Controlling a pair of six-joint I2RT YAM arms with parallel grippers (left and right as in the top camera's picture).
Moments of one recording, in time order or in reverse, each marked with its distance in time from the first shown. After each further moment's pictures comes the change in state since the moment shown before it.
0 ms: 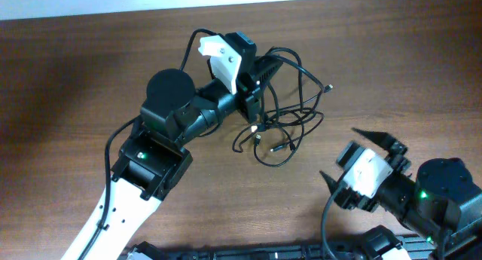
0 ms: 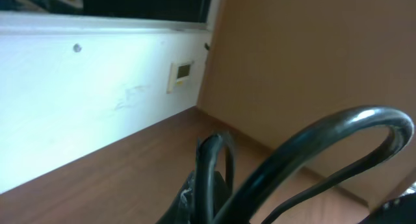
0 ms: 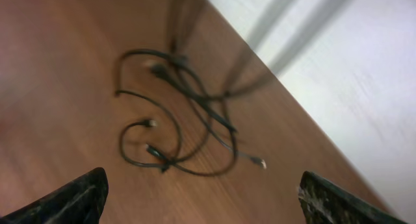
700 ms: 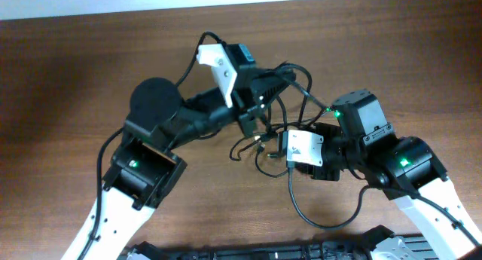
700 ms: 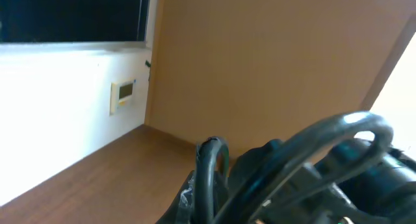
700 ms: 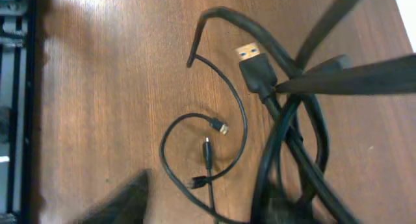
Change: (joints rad) left arm 0.000 -0.042 0.000 0.081 0.224 -0.042; right arm 0.000 0.468 0.000 -0.017 -0.278 -0.350
